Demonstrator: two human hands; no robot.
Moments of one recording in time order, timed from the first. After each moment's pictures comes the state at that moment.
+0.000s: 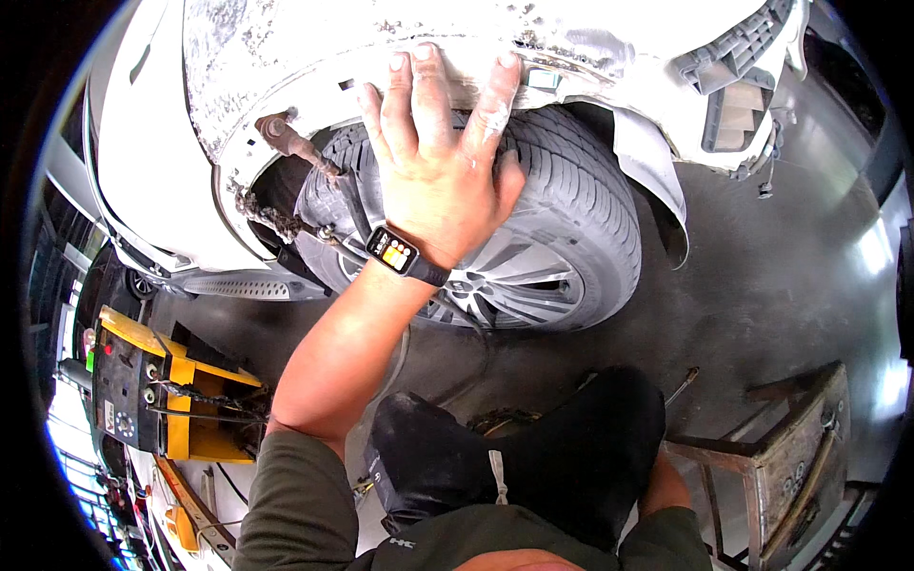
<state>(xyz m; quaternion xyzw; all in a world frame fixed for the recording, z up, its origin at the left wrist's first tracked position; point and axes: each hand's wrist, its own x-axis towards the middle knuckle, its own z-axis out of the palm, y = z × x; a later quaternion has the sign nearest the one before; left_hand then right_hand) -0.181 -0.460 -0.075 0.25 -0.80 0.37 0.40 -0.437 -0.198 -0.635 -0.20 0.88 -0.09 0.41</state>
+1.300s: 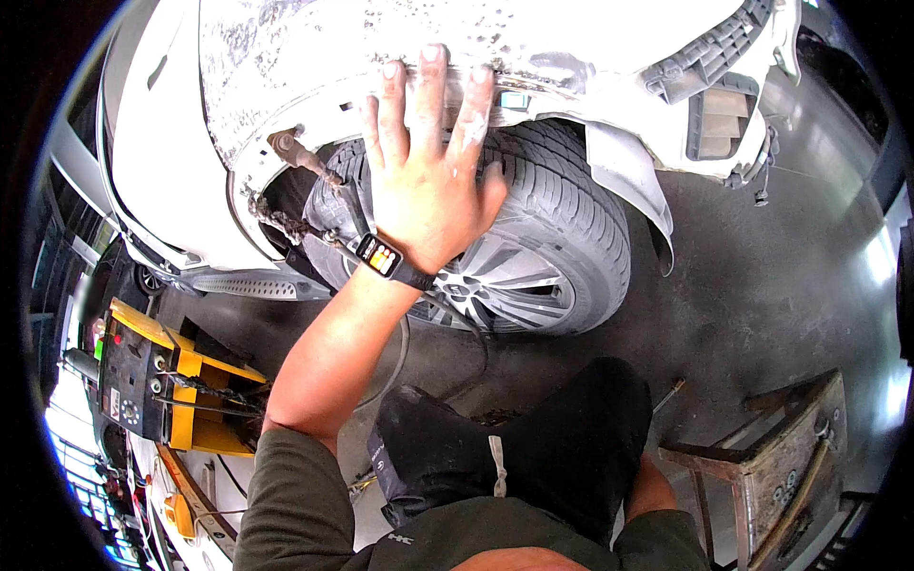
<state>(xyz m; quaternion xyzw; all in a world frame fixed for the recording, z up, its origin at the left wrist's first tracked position) -0.182 -0.441 -0.055 0.26 -0.84 0.31 0.37 -0.427 -0.161 -0.634 -0.07 0.87 -0.22 0.43</state>
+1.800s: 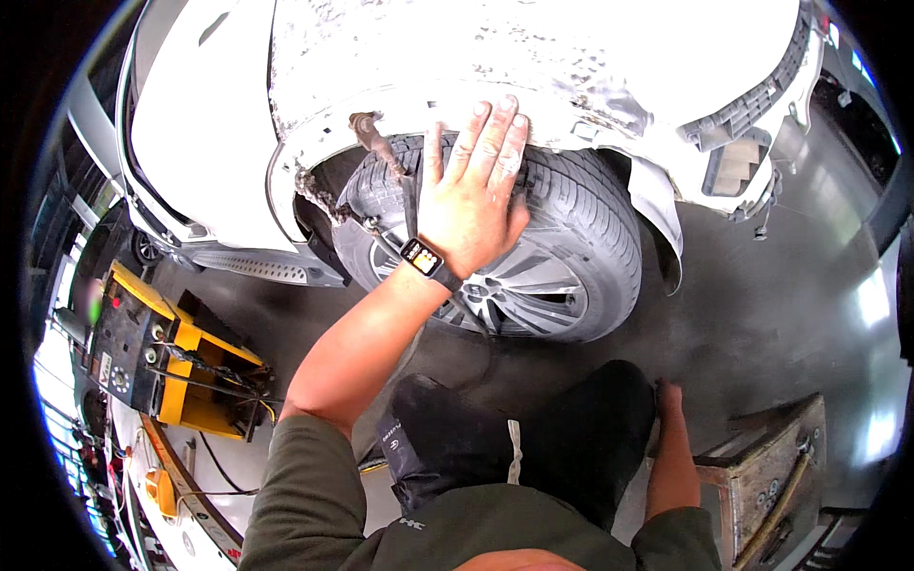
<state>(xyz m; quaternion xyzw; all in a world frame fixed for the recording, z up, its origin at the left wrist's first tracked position) -0.136 -0.446 -0.065 0.29 -0.87 0.24 0.32 -0.491 -0.193 -0.507 -0.01 0.83 -0.42 0.37</state>
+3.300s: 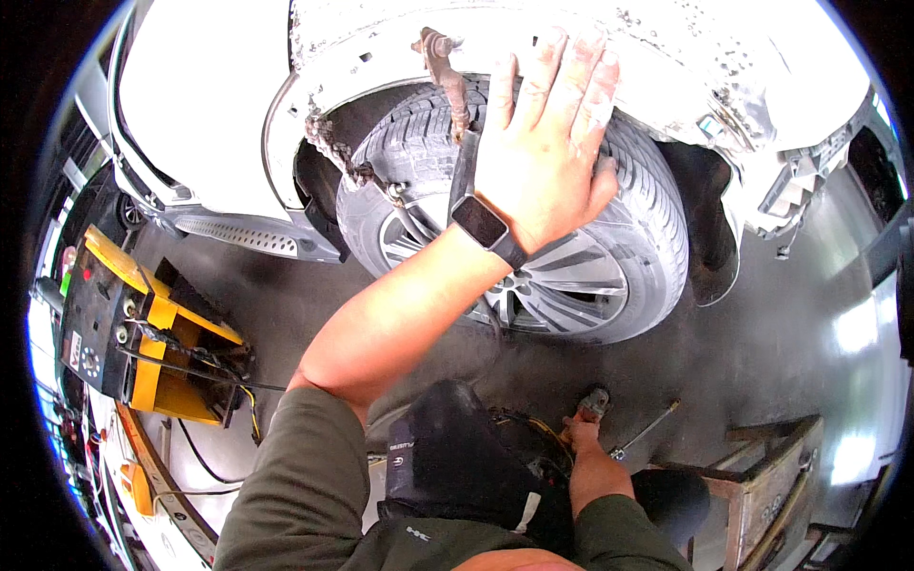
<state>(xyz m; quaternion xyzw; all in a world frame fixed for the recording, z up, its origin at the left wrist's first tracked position) -0.123 -0.485 -0.078 0.22 -0.84 0.20 0.46 -0.275 -0.203 -0.717 -0.07 0.90 -0.22 0.36</state>
